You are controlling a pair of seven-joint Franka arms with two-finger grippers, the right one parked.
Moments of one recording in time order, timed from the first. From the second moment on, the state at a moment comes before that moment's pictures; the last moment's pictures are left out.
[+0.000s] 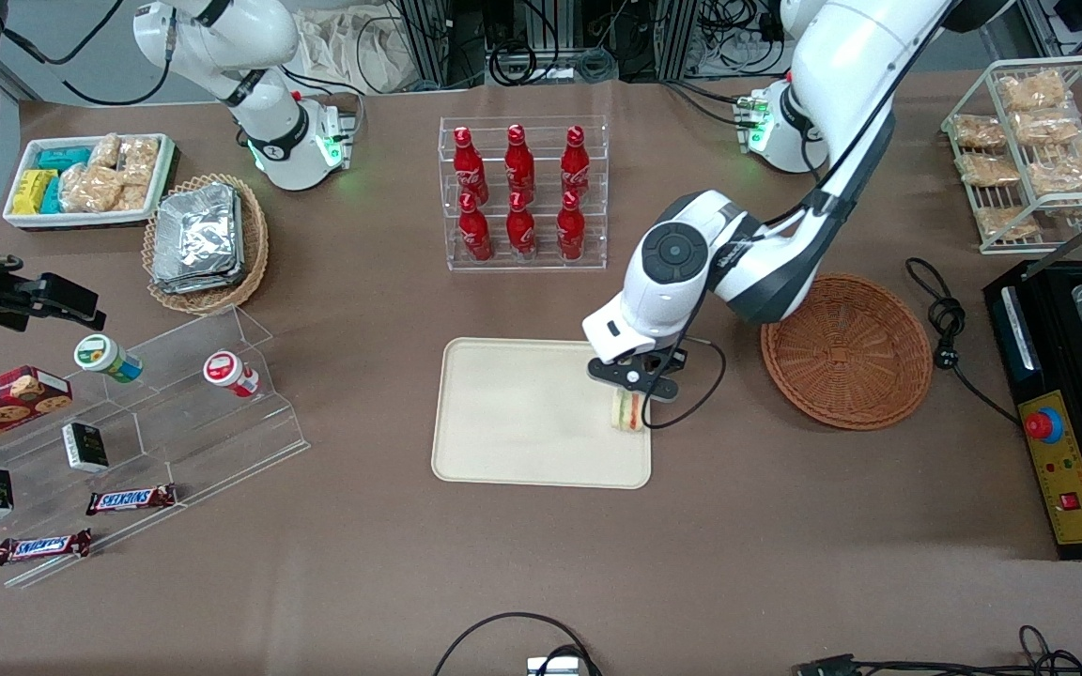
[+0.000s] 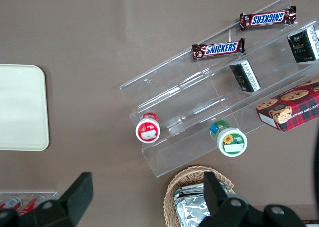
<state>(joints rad) -0.22 0.51 -0.47 -1.78 0.27 2.26 -0.47</state>
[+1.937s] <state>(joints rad) -0.26 0.66 -0.46 -1.77 0.41 2.37 -0.62</state>
